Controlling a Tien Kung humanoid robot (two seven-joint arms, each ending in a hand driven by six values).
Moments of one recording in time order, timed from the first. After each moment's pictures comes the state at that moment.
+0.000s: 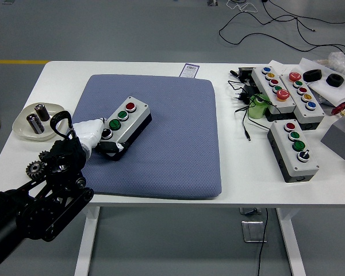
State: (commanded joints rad) left arm -0.54 0.16 -0.92 -1.14 2.17 -0.06 0.65; right arm 0.05 -0.05 1.23 0.18 -1.58 -0.24 -0.20
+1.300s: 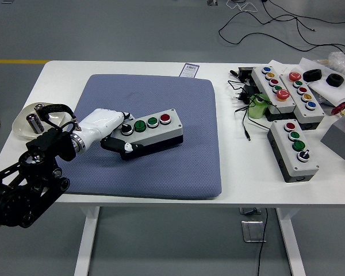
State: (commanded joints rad) left arm -0.62 0.30 -0.84 -1.05 2.13 0.01 -0.08; right arm 0.05 -0.05 1.23 0.18 -1.59 -0.24 -0.20
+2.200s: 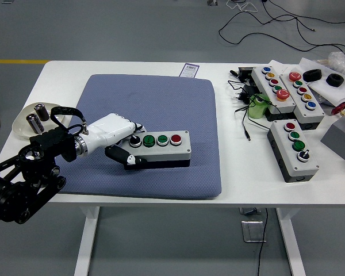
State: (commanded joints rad) left arm -0.67 0.33 -0.76 -1.02 2.19 0.01 -0.22; right arm 0.05 -0.05 1.23 0.18 -1.60 -0.23 -0.21
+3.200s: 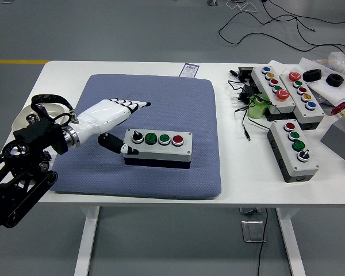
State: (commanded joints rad) left arm -0.55 0.35 -1.02 -1.32 2.16 -0.07 -0.15; right arm 0.04 -0.05 1.23 0.18 -1.61 -0.23 -0.21
